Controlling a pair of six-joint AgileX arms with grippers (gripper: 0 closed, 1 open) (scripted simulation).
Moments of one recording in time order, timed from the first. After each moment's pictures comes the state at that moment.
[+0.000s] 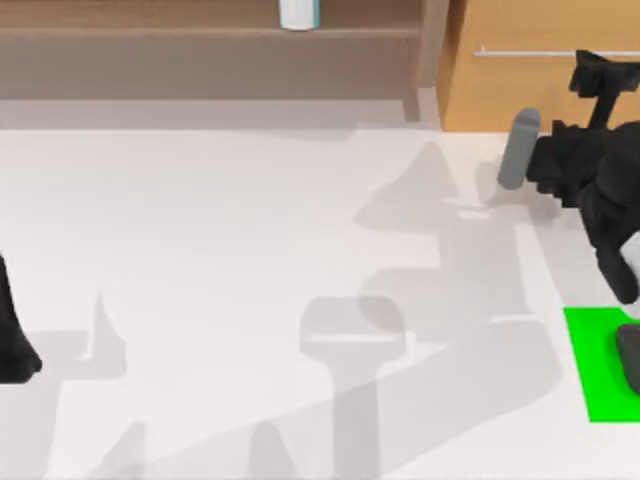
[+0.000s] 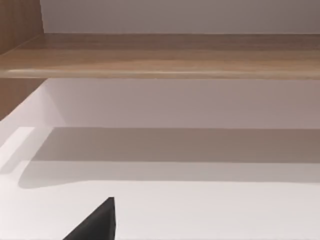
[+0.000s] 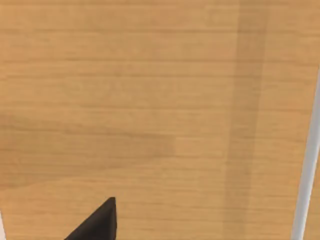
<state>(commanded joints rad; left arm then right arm) 0.00 0.00 0.00 0.00 0.00 0.00 0.20 2.23 0.88 1.28 0.22 -1.54</state>
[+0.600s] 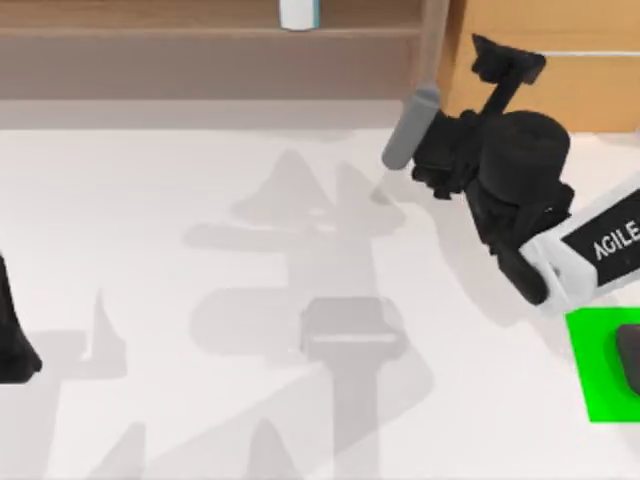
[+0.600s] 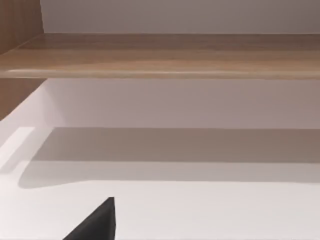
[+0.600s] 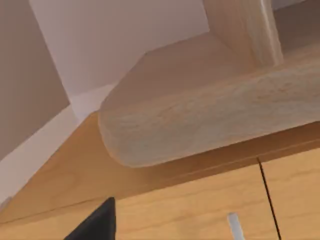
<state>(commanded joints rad) 0.00 0.00 0.00 0.00 0.00 0.00 0.47 2.18 0.99 1.16 0.39 -1.22</state>
